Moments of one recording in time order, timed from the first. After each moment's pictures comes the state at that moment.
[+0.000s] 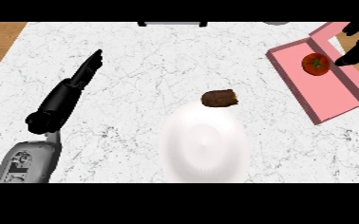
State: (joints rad) left arm -0.23 0.26 0.01 -1.53 -0.12 -0.22 -0.07; right arm -1.02 -0.68 -0.14 -0.40 0.81 0.23 0.29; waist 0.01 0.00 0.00
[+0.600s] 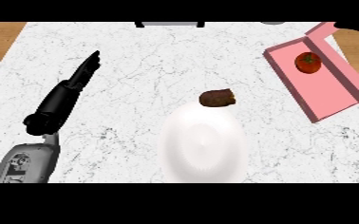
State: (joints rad) left arm -0.22 0.26 0.02 -1.54 -0.12 -0.22 -0.07; right arm -1.02 -0.65 -0.47 -0.49 0.49 0.03 0.04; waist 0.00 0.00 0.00
